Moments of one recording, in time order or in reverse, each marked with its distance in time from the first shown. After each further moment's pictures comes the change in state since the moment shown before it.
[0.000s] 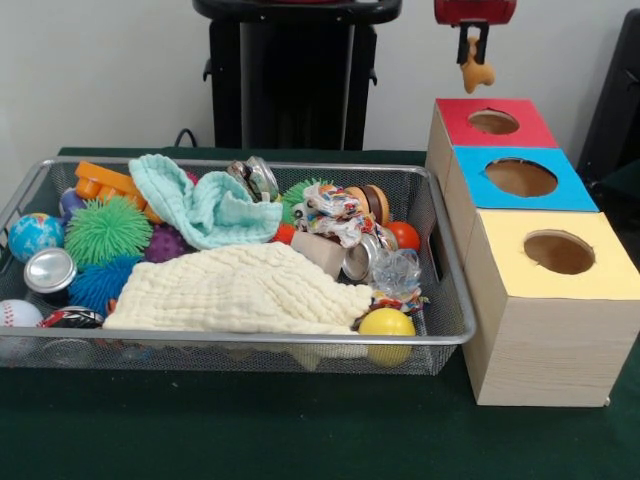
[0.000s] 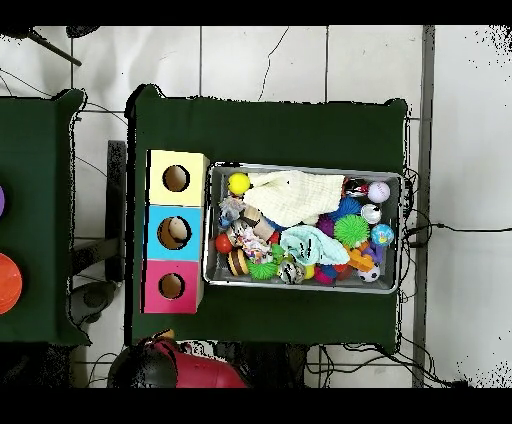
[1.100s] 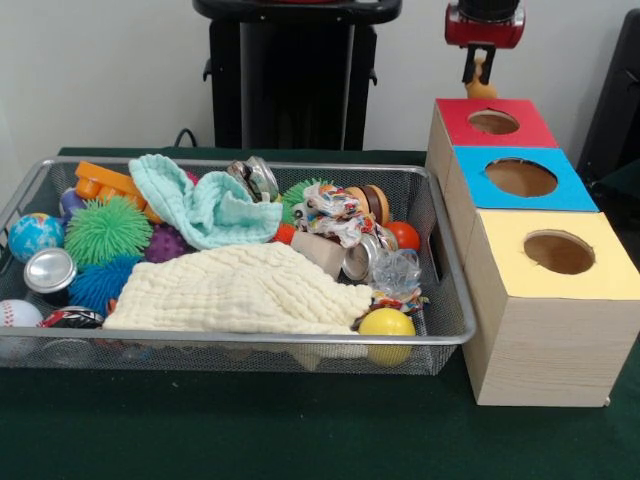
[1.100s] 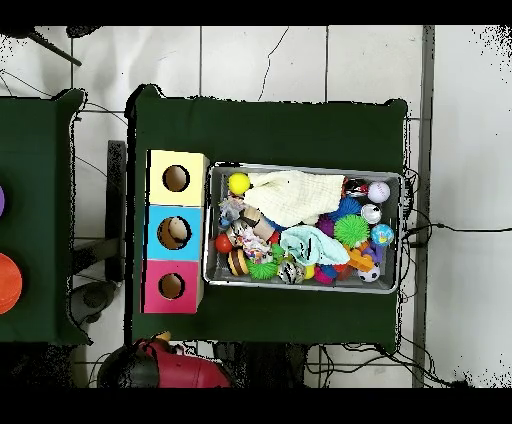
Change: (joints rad) arm 0.105 0.117 -0.034 -0.040 0.010 -0.083 0.073
